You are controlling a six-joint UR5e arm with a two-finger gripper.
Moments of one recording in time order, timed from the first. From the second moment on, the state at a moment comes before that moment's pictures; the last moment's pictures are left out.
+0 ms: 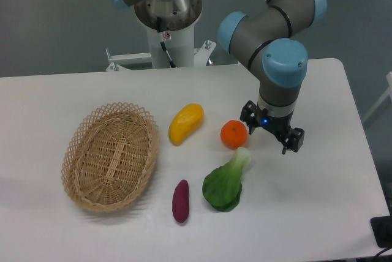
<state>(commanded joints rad) 2.59 -1.93 -1.62 -1.05 1.58 1.28</state>
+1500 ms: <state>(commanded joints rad) 2.60 -1.90 -1.79 -1.04 1.57 1.26</state>
